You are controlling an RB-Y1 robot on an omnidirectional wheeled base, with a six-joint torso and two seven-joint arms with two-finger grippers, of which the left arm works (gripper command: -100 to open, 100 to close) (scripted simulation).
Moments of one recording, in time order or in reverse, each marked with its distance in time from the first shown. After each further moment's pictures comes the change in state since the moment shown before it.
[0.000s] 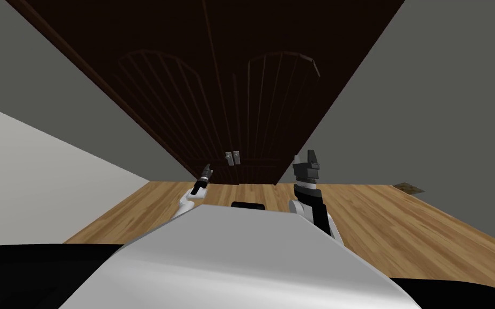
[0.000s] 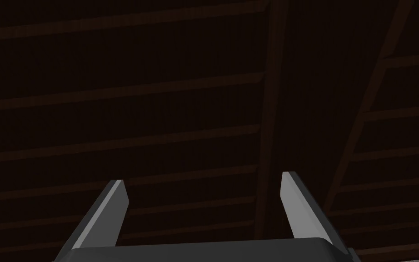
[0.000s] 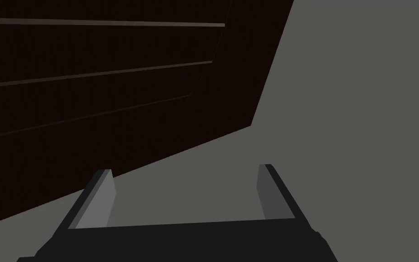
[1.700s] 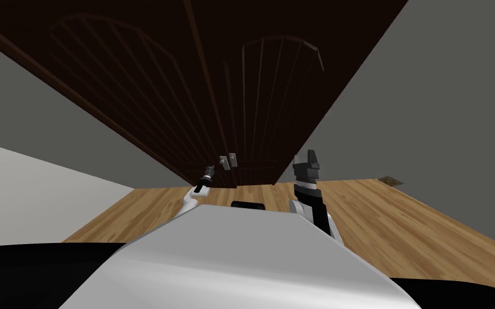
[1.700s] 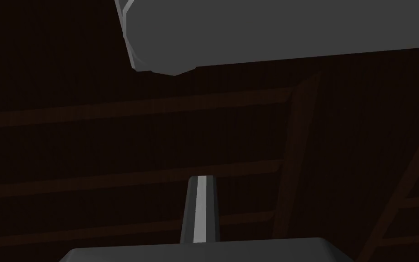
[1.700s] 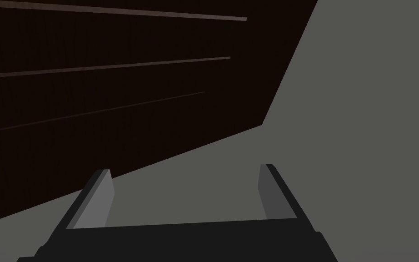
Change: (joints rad) arm -0.029 -0.021 -0.025 -0.008 -0.007 -0.001 -0.004
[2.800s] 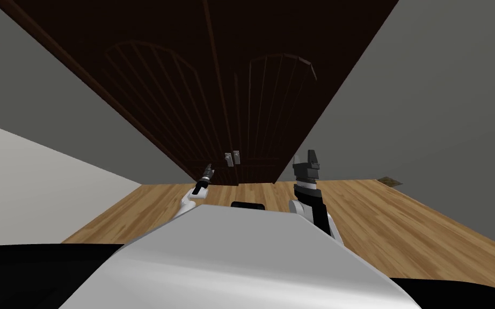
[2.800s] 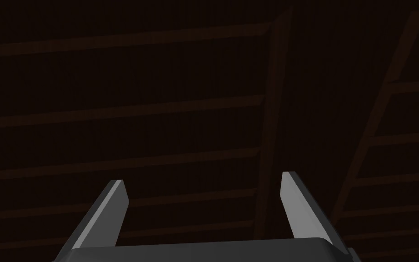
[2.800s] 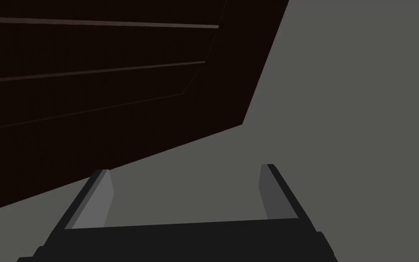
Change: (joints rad) arm 0.025 0.014 0.003 0.010 0.001 -0.013 0.011
